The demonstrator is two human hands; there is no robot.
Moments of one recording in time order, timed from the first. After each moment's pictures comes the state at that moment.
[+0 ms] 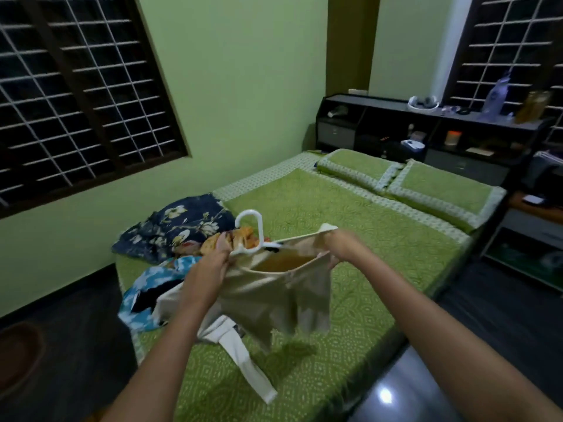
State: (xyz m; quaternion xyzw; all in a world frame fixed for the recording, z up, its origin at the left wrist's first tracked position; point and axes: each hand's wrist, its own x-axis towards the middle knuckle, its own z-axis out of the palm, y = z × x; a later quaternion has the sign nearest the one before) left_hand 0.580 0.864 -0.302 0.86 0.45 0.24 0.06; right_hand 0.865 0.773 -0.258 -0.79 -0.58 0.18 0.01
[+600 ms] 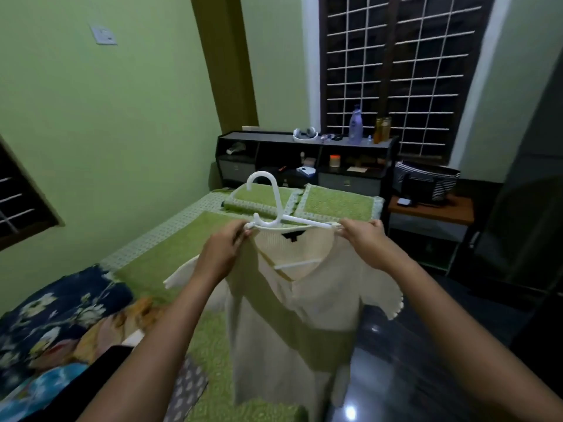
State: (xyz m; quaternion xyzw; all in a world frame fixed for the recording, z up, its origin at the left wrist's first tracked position) left_hand 0.938 0.847 -0.219 0.91 0.19 0.31 0.18; right_hand 1.149 0.623 -0.231 -0.86 -0.45 0.01 0.23
